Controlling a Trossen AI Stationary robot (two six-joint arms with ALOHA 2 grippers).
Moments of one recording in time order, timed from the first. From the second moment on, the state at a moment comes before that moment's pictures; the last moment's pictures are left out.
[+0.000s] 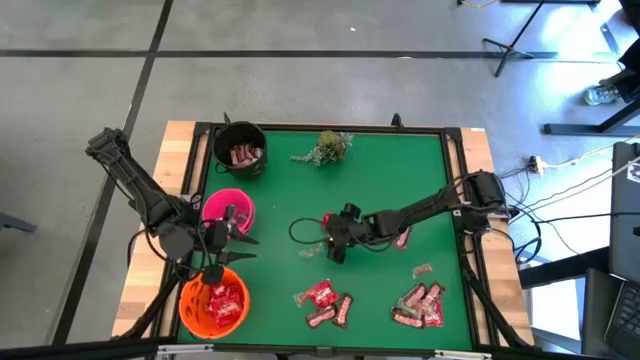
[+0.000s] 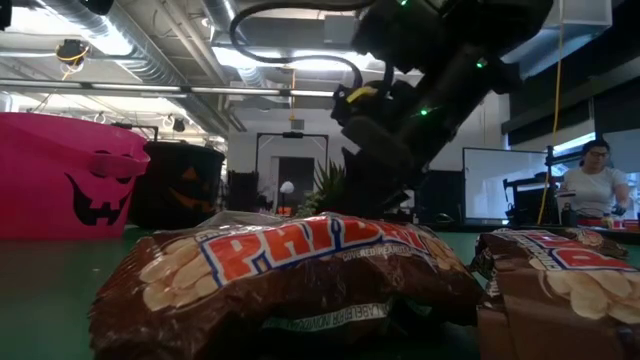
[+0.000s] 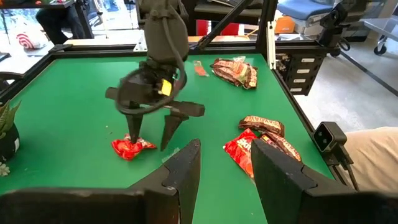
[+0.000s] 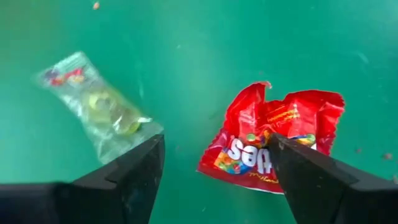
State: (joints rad) left arm -0.77 0.89 0.67 -0.23 -0.67 -0.33; right arm 0.21 1.90 1.04 -0.06 0.30 0.44
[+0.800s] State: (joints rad) left arm -0.77 0.89 0.67 -0.23 -0.67 -0.34; right arm 0.21 1.85 1.04 -0.08 0.29 0.42
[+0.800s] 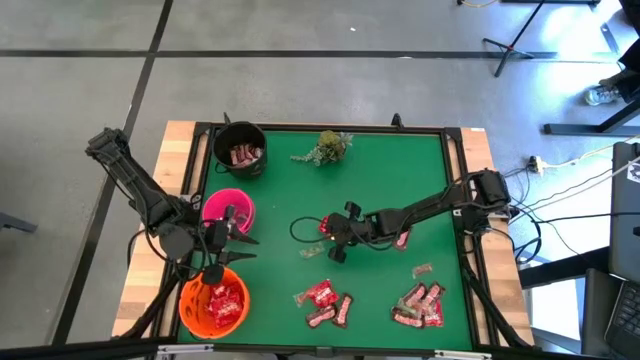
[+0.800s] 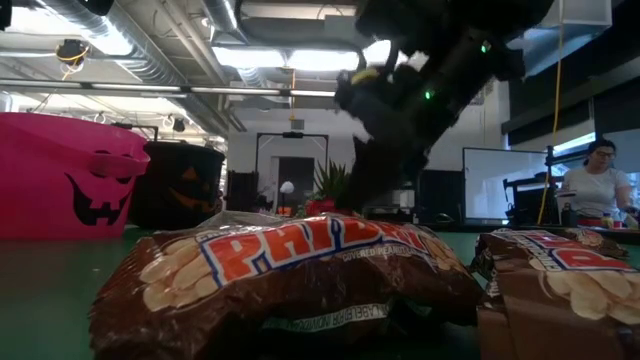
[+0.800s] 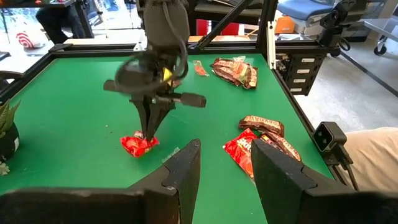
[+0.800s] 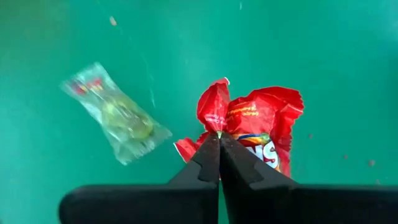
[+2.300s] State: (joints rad) left arm -0.65 1.17 0.67 0.22 -0.68 0.14; right arm 0.36 1.82 1.50 -0.05 0.24 0.10
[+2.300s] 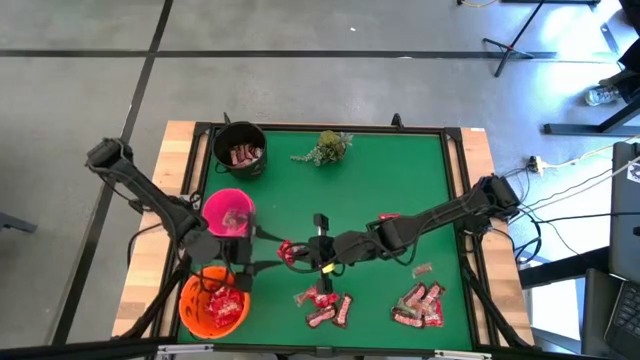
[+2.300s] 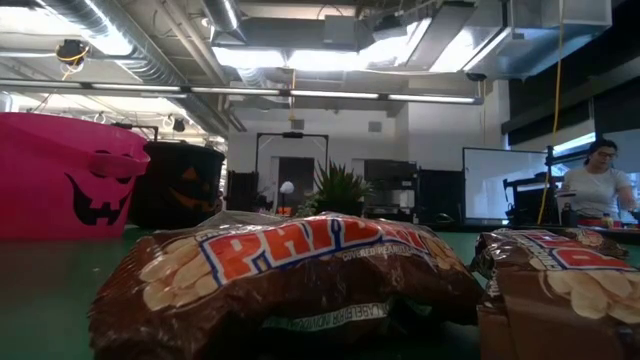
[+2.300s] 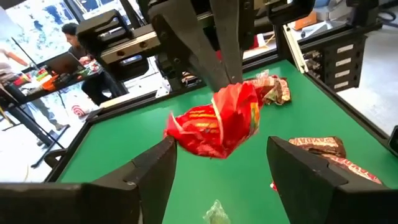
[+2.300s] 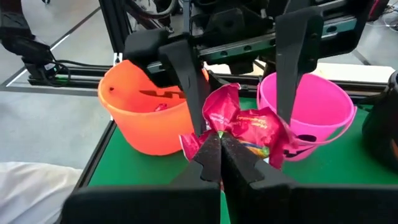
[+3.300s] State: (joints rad) left arm -0.64 1.21 0.67 0.35 -0.67 0.25; right arm 0.35 1.82 1.50 -0.05 0.24 0.10
